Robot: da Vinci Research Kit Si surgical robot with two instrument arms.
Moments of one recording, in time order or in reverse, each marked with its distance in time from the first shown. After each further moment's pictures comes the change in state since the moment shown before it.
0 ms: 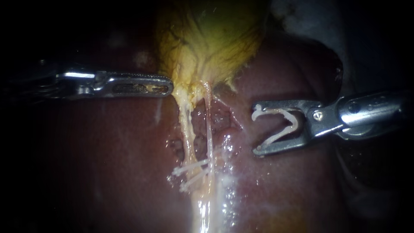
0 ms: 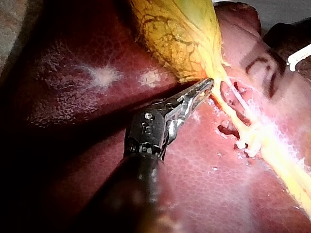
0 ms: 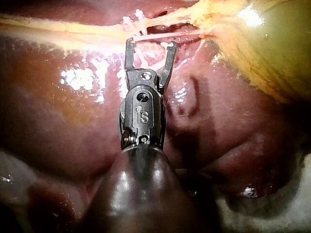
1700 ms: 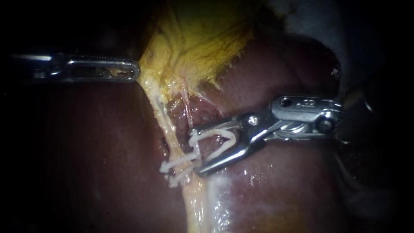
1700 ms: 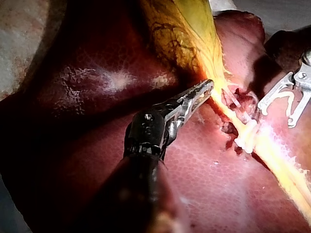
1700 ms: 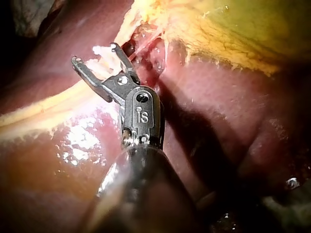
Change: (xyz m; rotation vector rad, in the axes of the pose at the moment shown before) right arm 0.000 0.002 0.012 0.398 0.131 0.353; left arm -0.006 -0.003 -0.008 -0.044 -0.041 -0.002
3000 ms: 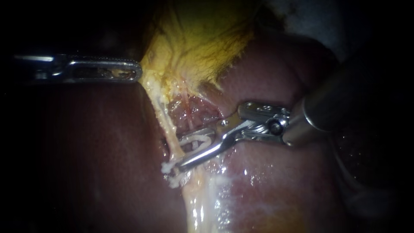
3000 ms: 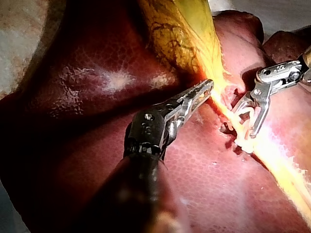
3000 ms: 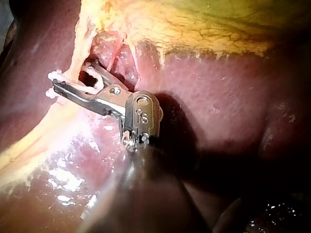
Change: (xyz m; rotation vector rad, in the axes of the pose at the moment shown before) right arm -0.008 0.009 0.006 0.097 0.069 0.176; left arm 0.000 0.000 0.000 -0.004 -0.001 0.000
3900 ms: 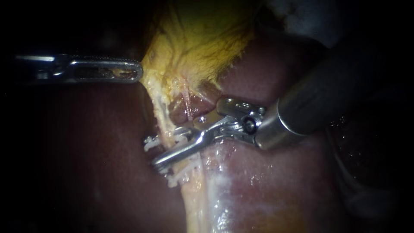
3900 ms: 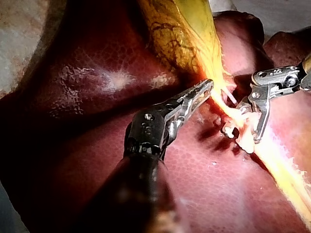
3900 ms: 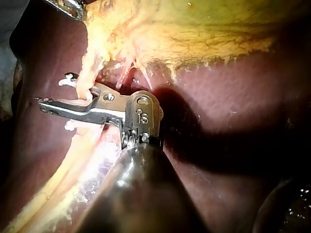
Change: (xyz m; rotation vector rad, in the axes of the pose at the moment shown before) right arm 0.005 -0.002 0.003 0.150 0.169 0.040; left arm 0.000 0.000 0.000 0.000 0.000 0.001
